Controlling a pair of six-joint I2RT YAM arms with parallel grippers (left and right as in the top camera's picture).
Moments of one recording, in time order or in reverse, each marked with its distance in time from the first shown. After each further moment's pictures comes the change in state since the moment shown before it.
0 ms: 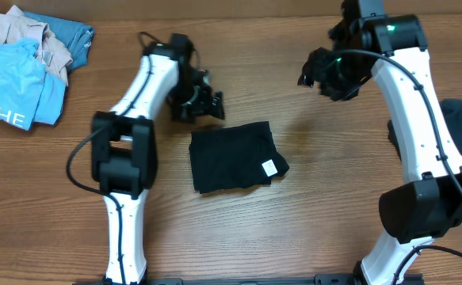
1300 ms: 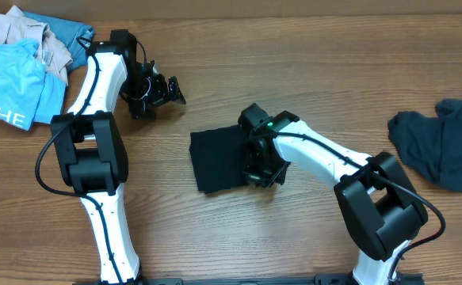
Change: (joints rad) left arm 0.209 0.000 0.000 0.025 0.000 -0.076; right arm 0.430 0.006 -0.751 0.487 0.051 0.426
